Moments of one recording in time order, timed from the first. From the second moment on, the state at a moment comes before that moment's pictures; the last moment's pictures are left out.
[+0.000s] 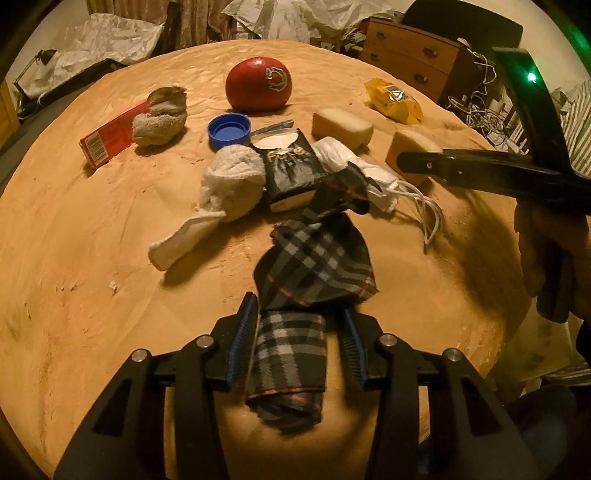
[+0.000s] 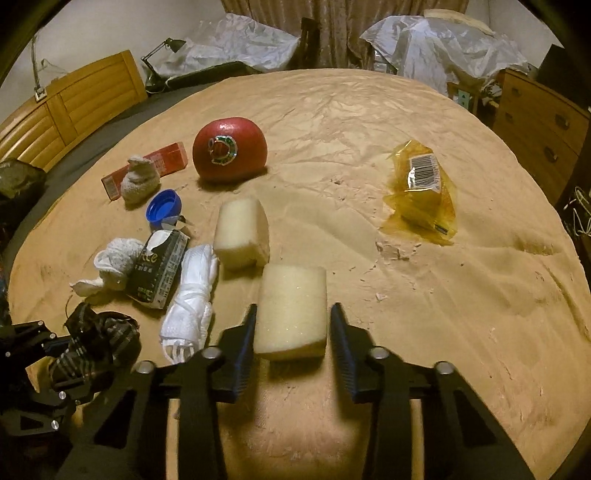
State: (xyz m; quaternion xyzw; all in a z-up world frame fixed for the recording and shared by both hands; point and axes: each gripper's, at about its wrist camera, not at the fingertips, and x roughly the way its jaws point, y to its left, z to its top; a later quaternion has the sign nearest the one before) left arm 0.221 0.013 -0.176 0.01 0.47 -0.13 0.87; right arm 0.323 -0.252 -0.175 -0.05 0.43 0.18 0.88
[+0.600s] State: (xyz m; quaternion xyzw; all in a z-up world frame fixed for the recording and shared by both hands) left arm 0.174 0.034 -0.118 -0.03 0.39 -0.09 0.91; right arm 0.201 -0.256 -0.099 -0.03 0.32 0.19 0.93
